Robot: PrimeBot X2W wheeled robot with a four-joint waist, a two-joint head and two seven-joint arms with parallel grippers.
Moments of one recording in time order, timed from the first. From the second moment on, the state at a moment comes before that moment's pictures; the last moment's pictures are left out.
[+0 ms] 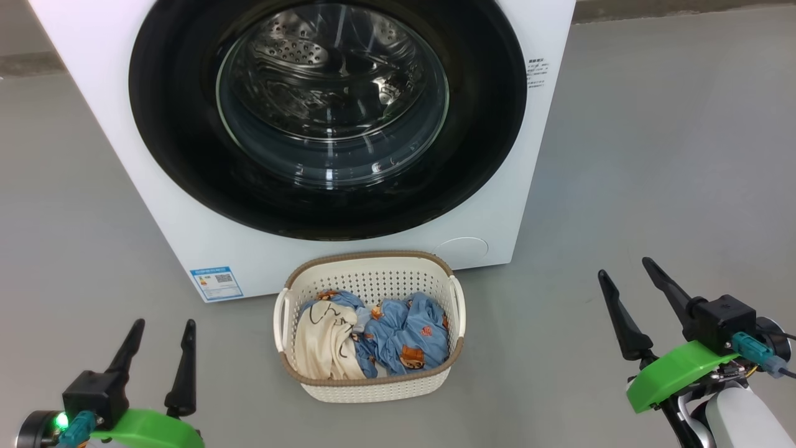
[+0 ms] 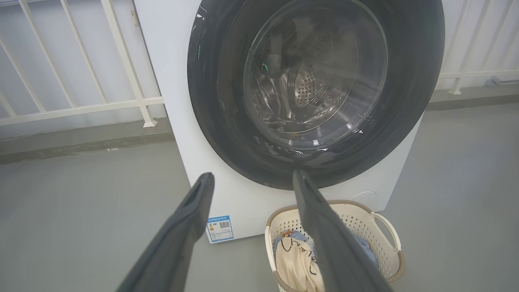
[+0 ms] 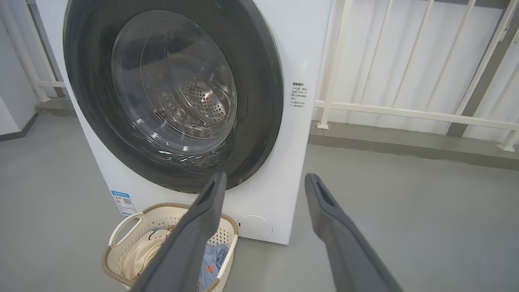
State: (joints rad) left arm -0.11 0.11 0.04 0.30 -0.12 -0.13 -0.25; right arm -0.23 -0.25 0.10 0.34 0.23 0.13 -0.25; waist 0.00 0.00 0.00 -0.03
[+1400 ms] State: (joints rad) left arm -0.15 0.11 0.06 0.35 -0.18 -0.13 -0.26; right arm -0.23 -0.25 0.09 0.36 0.25 0.13 -0.25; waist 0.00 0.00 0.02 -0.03
